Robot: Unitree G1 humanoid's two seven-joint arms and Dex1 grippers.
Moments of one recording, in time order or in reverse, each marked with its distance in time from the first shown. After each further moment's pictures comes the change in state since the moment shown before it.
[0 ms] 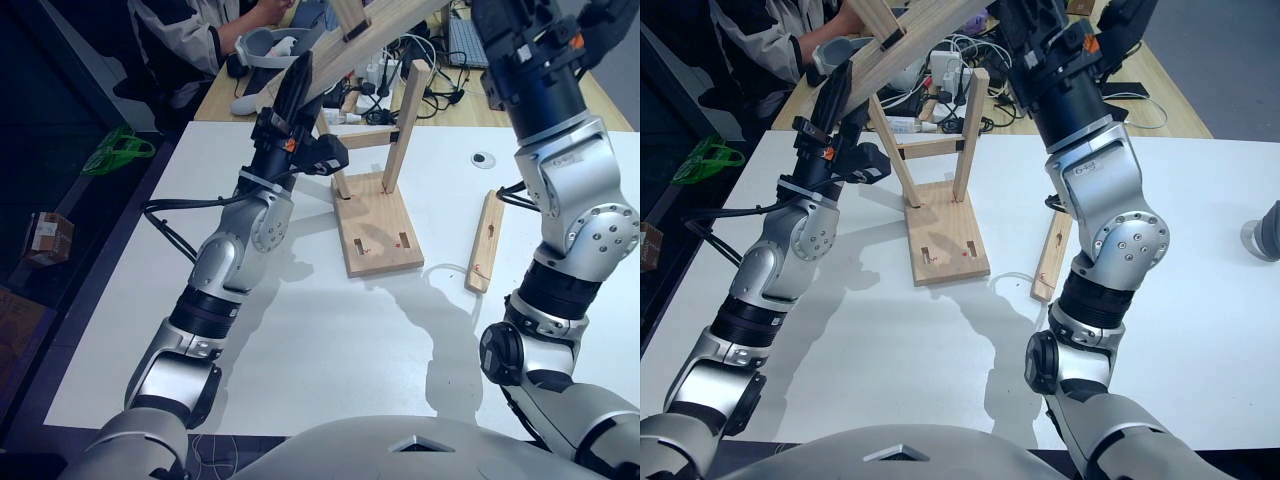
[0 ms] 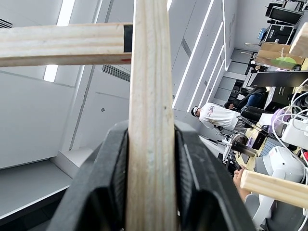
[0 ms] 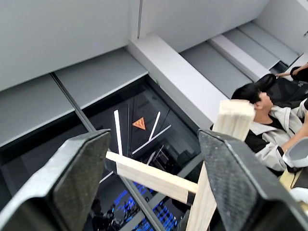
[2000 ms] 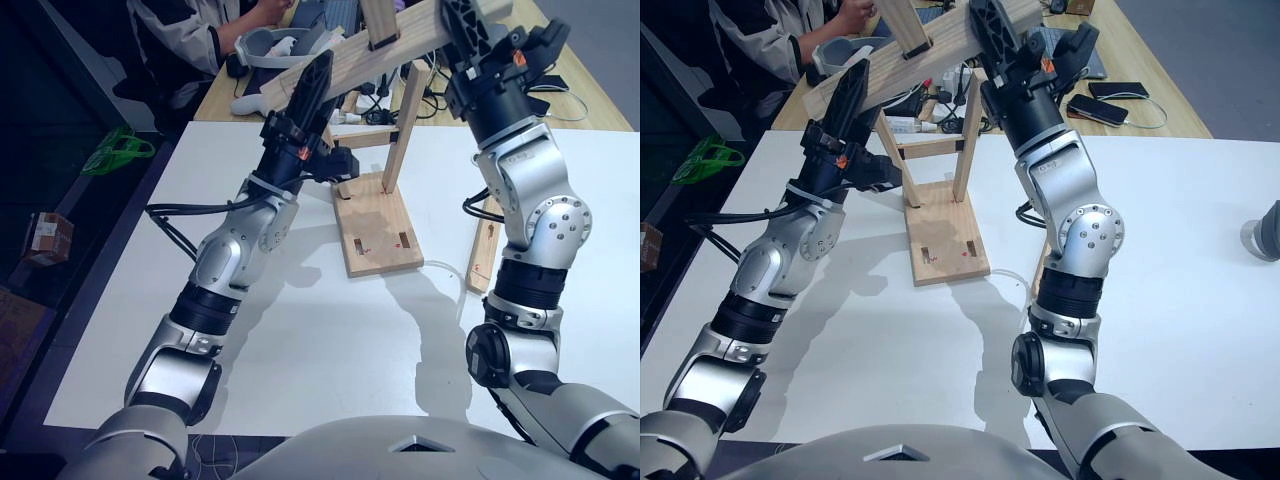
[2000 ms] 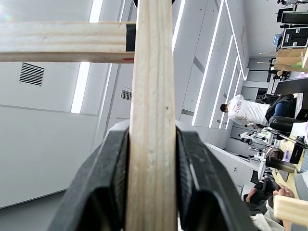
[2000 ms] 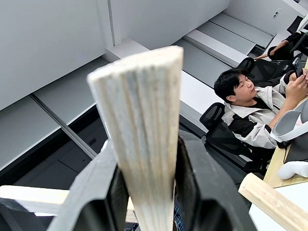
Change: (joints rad) left arm -0.018 0.004 -0.007 0.024 0.161 -0.087 0.094; right arm -0.013 0.079 0.054 0.176 -0.048 -0.047 -0.008
